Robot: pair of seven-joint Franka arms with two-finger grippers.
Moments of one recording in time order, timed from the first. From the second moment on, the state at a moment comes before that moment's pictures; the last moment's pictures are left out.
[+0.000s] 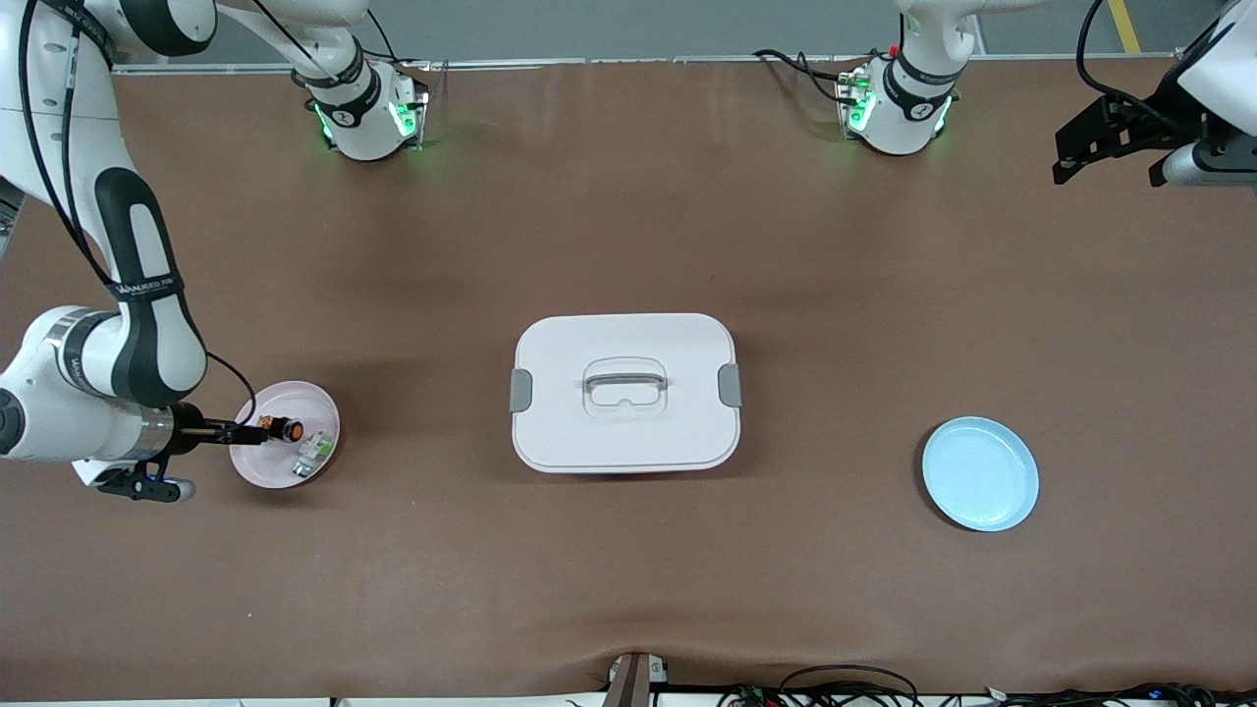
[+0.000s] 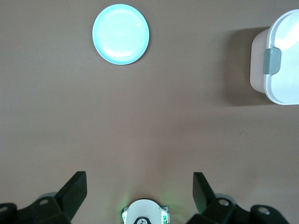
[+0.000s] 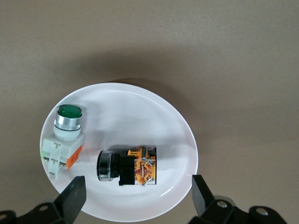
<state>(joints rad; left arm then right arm) 0.06 -0.09 -0.17 -1.52 -0.01 1.36 -0.06 -0.14 0.65 -0.03 -1.59 0.08 2.06 -0.06</state>
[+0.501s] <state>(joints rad) 0.06 -0.09 -0.17 -1.52 -0.01 1.36 -0.06 -0.13 0.66 -0.03 -1.65 0.09 2.14 -0.06</state>
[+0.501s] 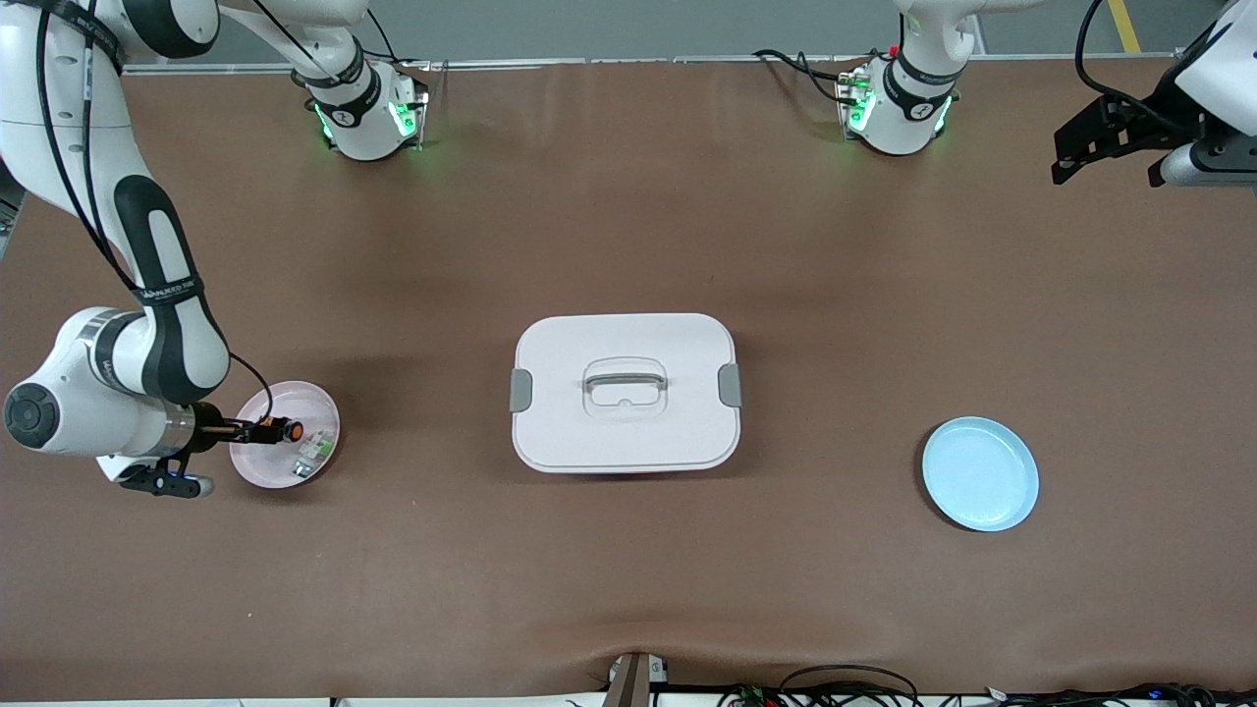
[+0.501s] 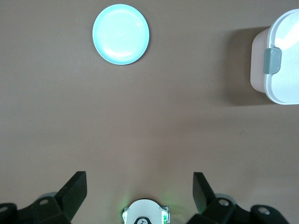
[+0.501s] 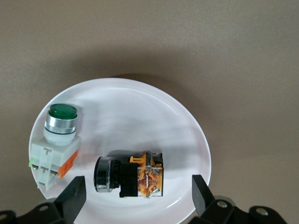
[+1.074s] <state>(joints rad) 0.06 -0.09 -0.17 -1.52 -0.01 1.36 -0.06 -0.13 0.66 -0.02 -1.73 0.10 2.22 -0.06</state>
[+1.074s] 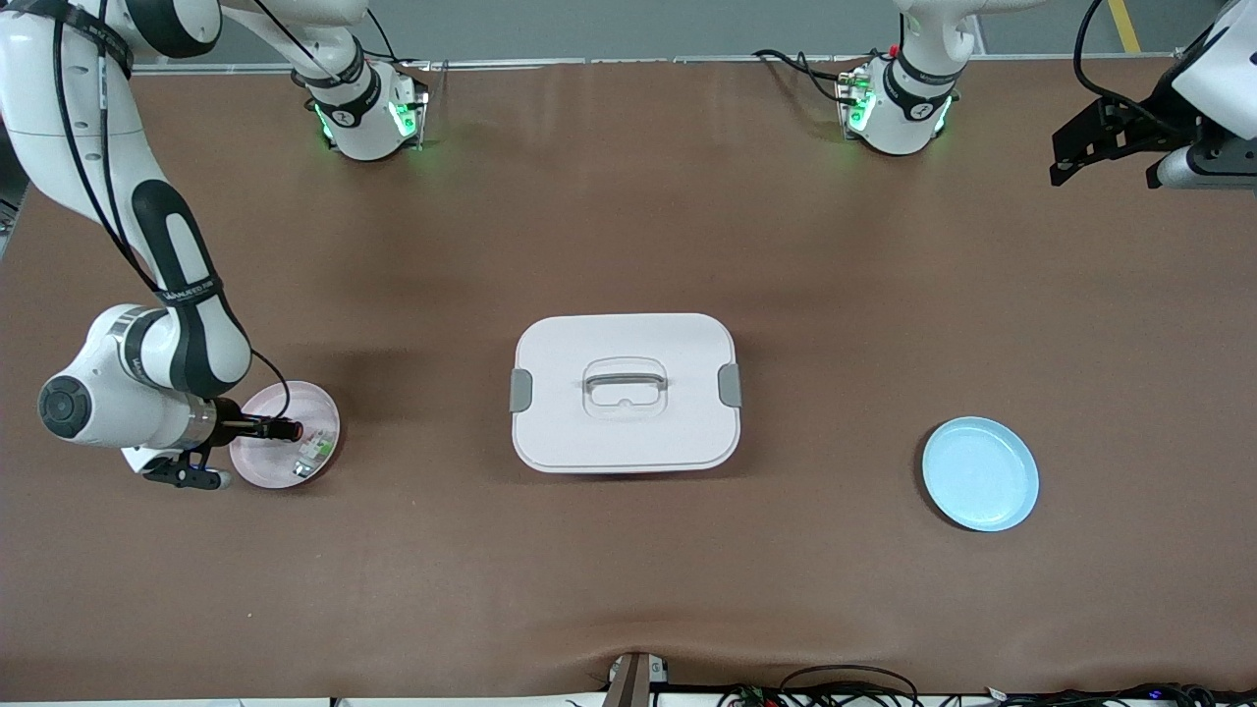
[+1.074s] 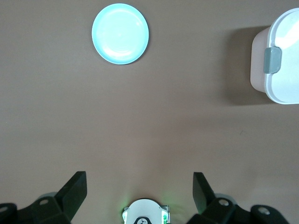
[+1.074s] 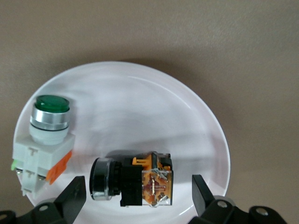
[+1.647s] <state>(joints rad) 0.06 -0.09 -0.17 -1.52 -0.01 1.36 -0.06 -0.13 0.66 -0.02 -1.77 0.10 2.27 -0.06</state>
